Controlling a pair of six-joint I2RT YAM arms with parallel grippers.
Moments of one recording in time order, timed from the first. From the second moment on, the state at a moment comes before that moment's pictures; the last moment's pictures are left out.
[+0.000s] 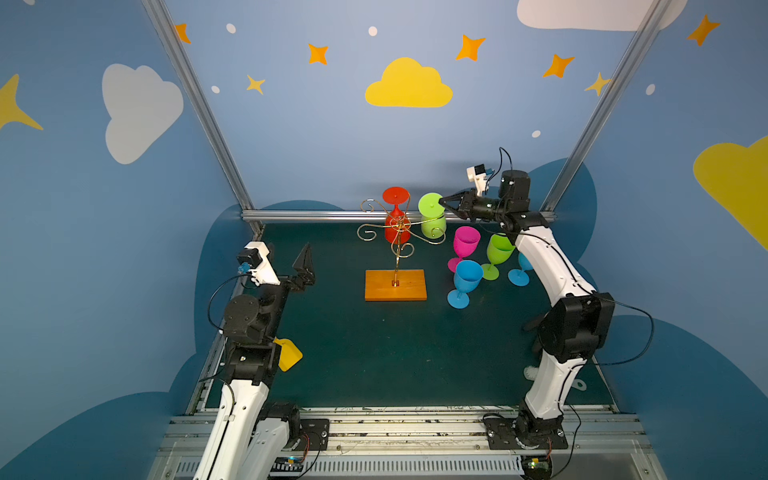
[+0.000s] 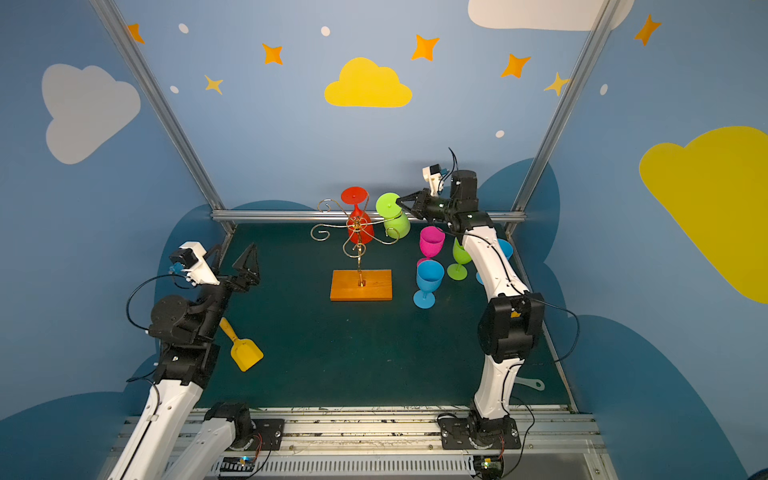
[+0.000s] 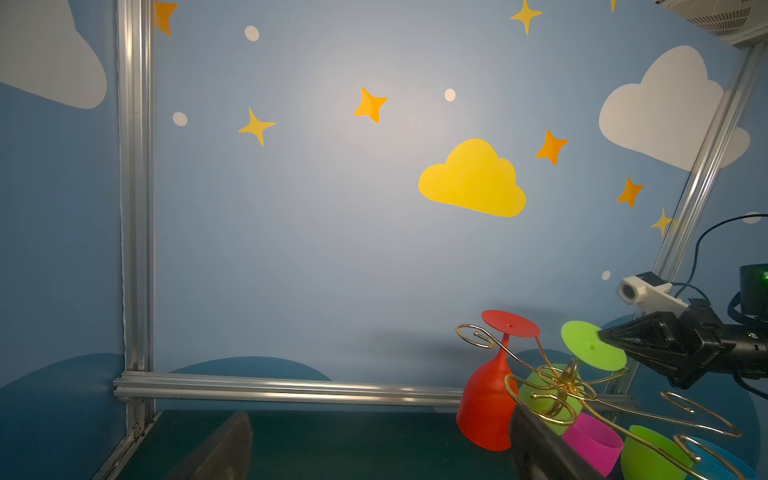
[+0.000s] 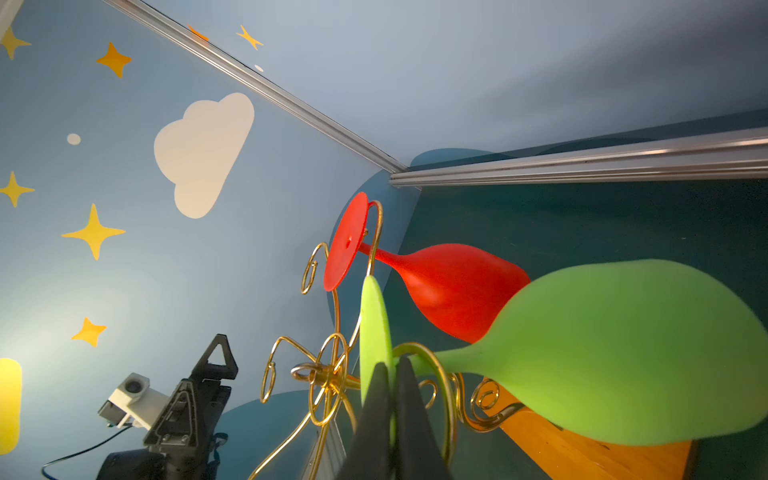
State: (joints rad) left arm -0.03 0.70 0.68 0.27 0.10 -0.24; right arm 0.20 1.91 1.89 -0.27 -0.91 0.74
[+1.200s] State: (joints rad) left arm -0.02 0.69 0.68 0.27 0.10 -0.25; right arm 0.15 1.81 1.72 -0.06 -0.98 0.96
